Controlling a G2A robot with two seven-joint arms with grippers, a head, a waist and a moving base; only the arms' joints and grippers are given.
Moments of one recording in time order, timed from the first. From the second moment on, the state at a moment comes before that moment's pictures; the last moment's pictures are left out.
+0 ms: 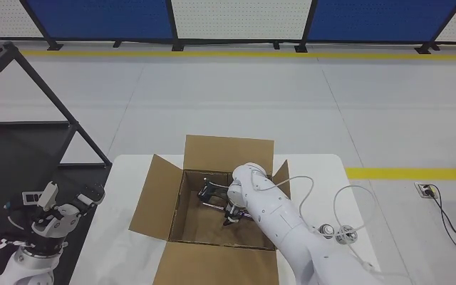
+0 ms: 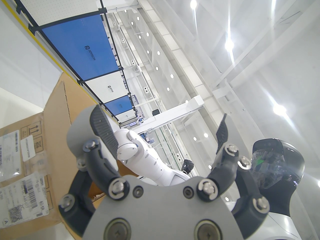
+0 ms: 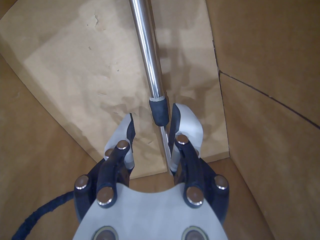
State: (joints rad) left arm 1.38 -1.04 -1.88 -1.70 -0.77 -0.40 -0.73; right arm -0.04 -1.87 0.24 -0.16 -0.68 -0.56 0.91
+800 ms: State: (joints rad) left arm 1.38 -1.04 -1.88 -1.70 -0.77 -0.40 -0.73; right arm -0.06 -1.85 0.26 -0.19 -0.72 -0.47 0.87
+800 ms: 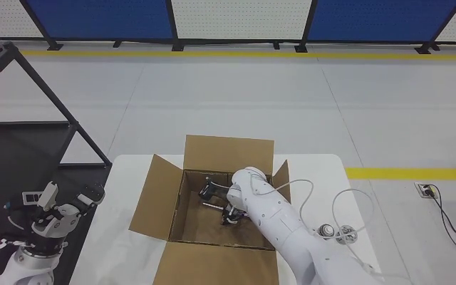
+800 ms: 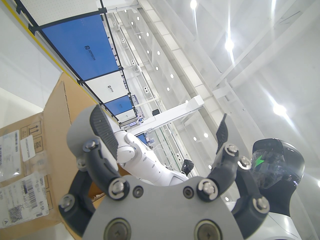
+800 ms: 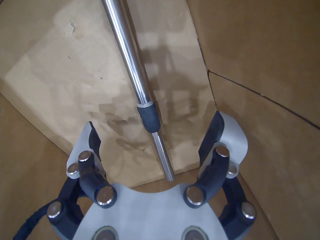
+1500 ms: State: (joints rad) left arm 1.38 -1.04 -1.88 -1.70 -0.77 -0.40 -0.73; right arm -0.08 -1.83 0.28 -0.23 -0.78 -0.47 0.88
